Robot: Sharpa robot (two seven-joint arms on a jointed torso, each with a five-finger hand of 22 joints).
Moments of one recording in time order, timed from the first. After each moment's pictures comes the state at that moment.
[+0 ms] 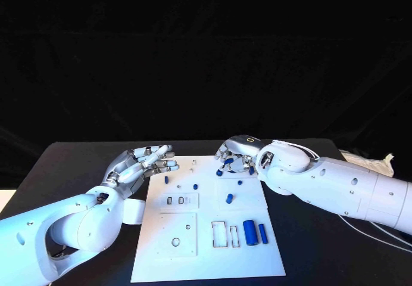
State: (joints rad) left arm 1.14 -0.93 -0.01 1.76 0.06 -0.37 0.49; left_hand 1.42 0.00 0.01 0.16 0.12 0.96 0.22 0.13 0.07 1.03 0.17 0.11 0.07 1.10 0.12 0.18 0.14 0.17 0.95 0.23 0.26 0.10; right arm 1.14 -0.75 0.11 1.41 -1.69 -0.23 -0.05; right_hand 1.29 -0.02 0.25 -0.15 0.14 1.02 0.15 0.07 0.07 1.15 0.08 0.06 0.06 1.46 -0.01 0.73 0.53 0.18 1.36 0.07 0.64 0.30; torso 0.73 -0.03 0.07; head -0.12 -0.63
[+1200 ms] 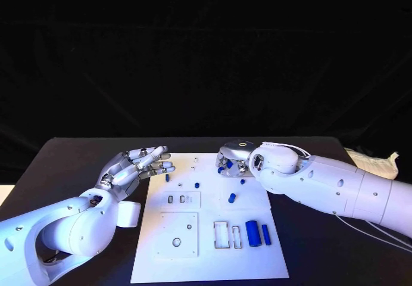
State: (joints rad) left arm 1.14 -0.95 0.00 1.77 0.06 -0.36 0.48; left_hand 1.42 0.00 0.00 0.15 0.12 0.96 0.22 0.12 0.07 1.03 0.17 0.10 0.07 1.10 0.12 0.17 0.14 0.17 0.95 0.23 0.25 0.09; right arm 1.14 -0.71 0.11 1.36 -1.80 -0.10 -0.10; right_hand 1.31 -0.05 0.37 -0.06 0.10 1.07 0.14 0.07 0.07 1.17 0.08 0.06 0.06 1.46 -0.01 1.07 0.86 0.17 1.34 0.09 0.97 0.62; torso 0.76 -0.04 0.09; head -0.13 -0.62
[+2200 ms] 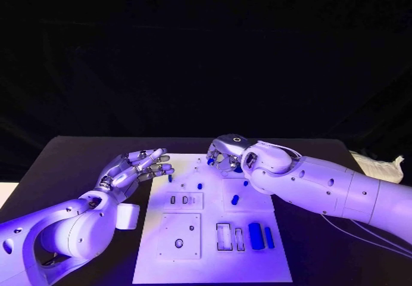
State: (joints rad) left arm 1.14 -0.95 0.00 1.77 0.06 -0.37 0.48; left_hand 1.42 0.00 0.00 0.15 0.12 0.96 0.22 0.12 0.07 1.03 0.17 0.10 0.07 1.10 0.12 0.17 0.14 0.17 0.95 0.23 0.25 0.09; right arm 1.15 -0.66 0.11 1.34 -1.76 -0.27 -0.13; right_hand 1.32 -0.04 0.45 -0.04 0.08 1.14 0.12 0.09 0.10 1.25 0.06 0.06 0.07 1.47 -0.02 1.14 0.93 0.15 1.34 0.07 1.07 0.74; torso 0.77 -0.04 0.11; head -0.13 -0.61
